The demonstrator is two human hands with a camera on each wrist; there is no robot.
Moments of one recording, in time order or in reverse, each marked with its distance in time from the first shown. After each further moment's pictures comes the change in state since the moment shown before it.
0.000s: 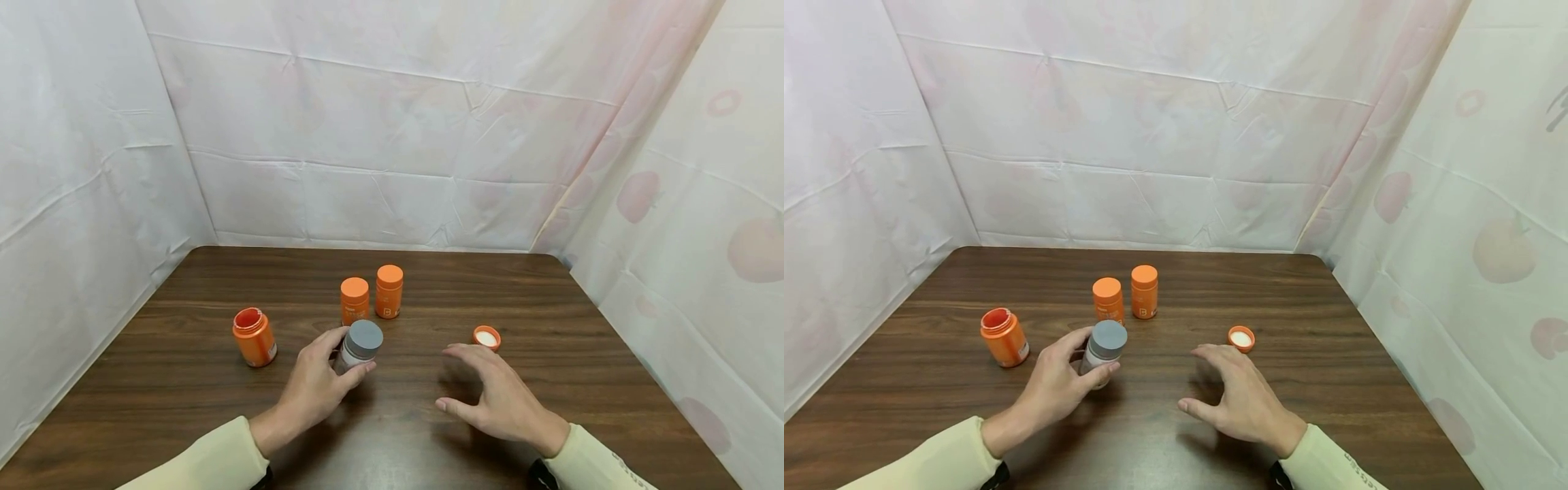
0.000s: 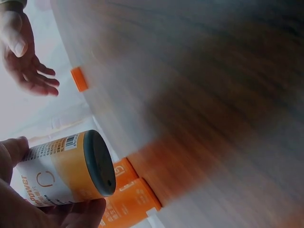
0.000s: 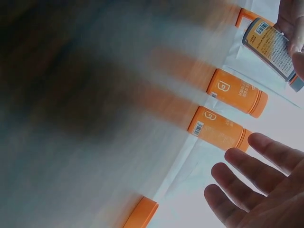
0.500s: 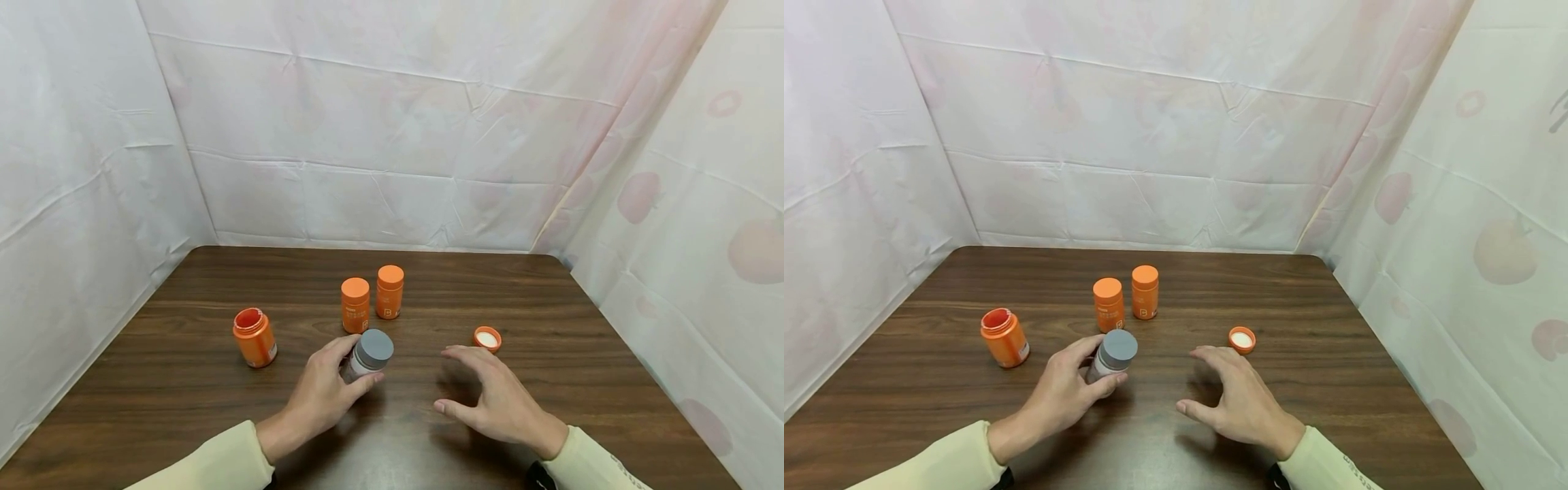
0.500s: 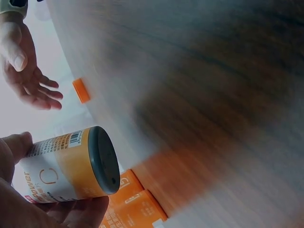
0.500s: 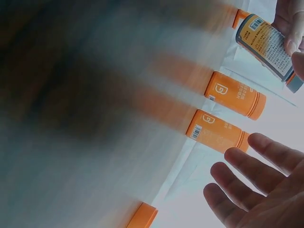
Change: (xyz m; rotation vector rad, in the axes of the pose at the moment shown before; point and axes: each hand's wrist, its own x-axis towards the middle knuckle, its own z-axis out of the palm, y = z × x) left_hand -0.005 0.005 0.008 0.000 -0.037 0.012; right_hand 0.000 -0.003 0.003 0.033 -0.006 0.025
